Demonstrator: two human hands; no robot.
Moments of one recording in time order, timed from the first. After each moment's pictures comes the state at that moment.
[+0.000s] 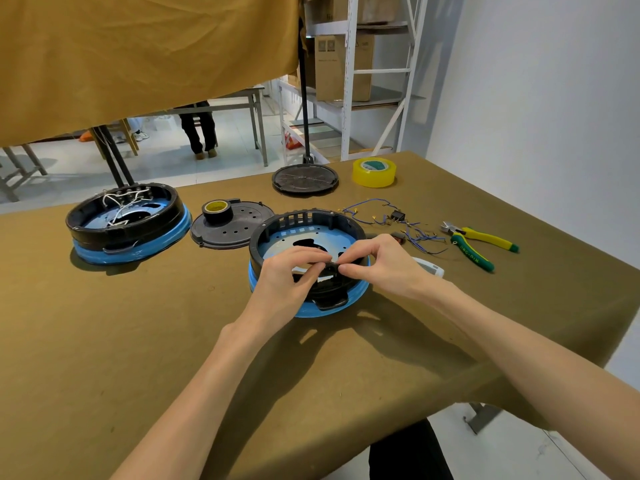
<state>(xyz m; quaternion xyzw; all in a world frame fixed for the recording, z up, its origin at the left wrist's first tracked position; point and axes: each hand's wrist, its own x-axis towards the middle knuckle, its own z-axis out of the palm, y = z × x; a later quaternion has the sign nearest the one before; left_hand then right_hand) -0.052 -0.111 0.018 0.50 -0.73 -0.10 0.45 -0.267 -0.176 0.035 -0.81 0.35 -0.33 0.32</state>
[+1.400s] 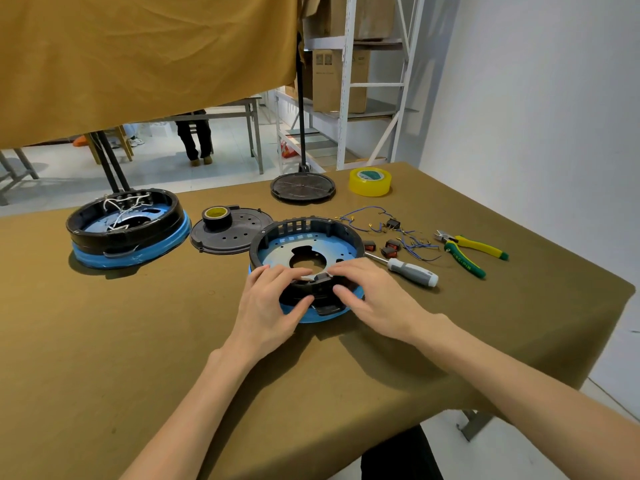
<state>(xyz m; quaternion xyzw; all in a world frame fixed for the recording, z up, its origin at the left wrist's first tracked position) -0.029 -0.095 -0.016 0.51 -0.76 0.02 0.41 -0.256 -0.132 0.019 -0.87 0.38 -0.28 0.14</state>
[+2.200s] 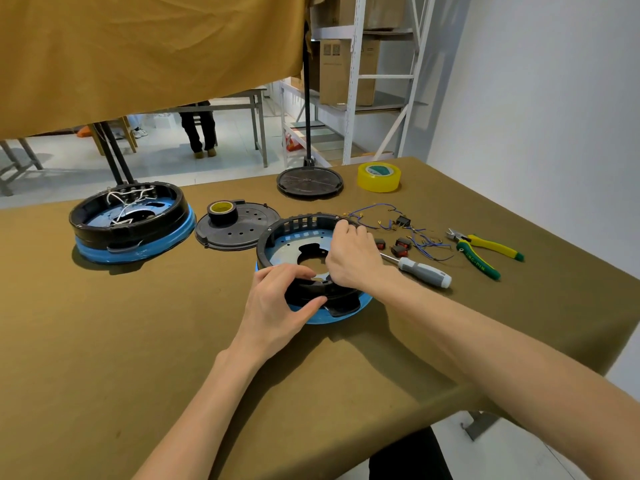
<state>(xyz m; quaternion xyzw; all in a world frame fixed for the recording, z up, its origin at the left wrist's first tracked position) -0.023 -0.106 -0.028 0.51 -0.74 0.00 0.45 -0.185 -0.198 0.036 -0.82 0.55 -0.14 -0.04</state>
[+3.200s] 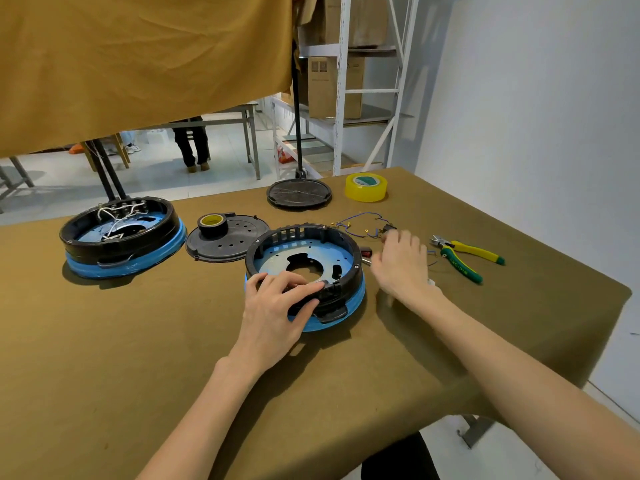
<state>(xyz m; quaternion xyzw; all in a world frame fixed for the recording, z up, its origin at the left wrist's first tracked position) -0.042 -0.098 -0.017 0.51 -0.76 0.08 0.40 -0.275 -0.206 0.020 -0.70 0.68 -0.22 -0.04</state>
